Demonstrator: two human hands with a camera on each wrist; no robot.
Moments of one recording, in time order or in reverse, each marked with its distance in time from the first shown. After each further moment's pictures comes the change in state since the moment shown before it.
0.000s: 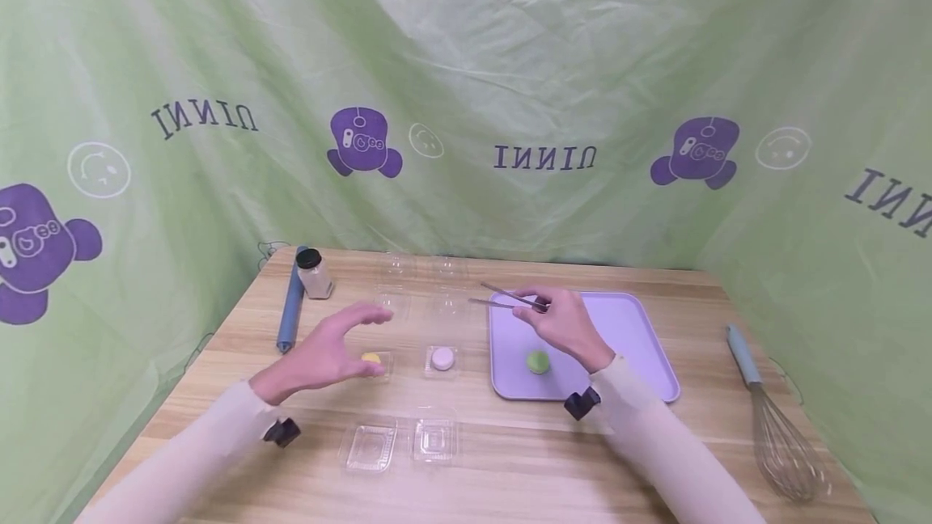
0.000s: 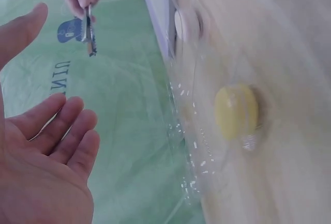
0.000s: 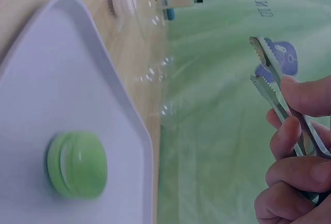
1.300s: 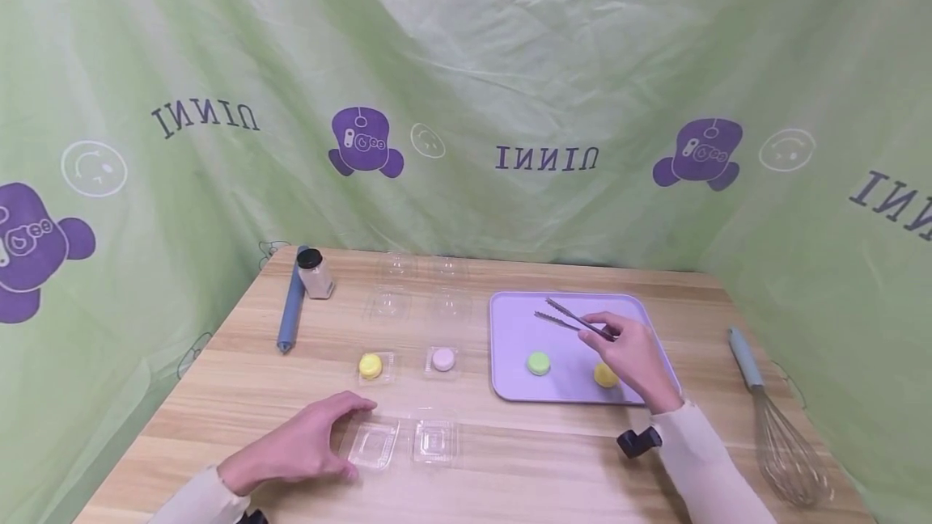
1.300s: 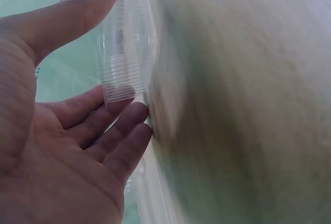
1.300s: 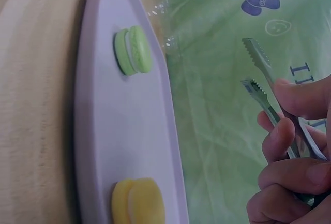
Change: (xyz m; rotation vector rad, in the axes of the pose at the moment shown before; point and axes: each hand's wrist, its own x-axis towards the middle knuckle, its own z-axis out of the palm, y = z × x) left_hand -0.090 -0.018 0.046 0.086 -0.178 -0.071; right_hand -0.056 0.059 -0.043 -0.115 0.087 0.124
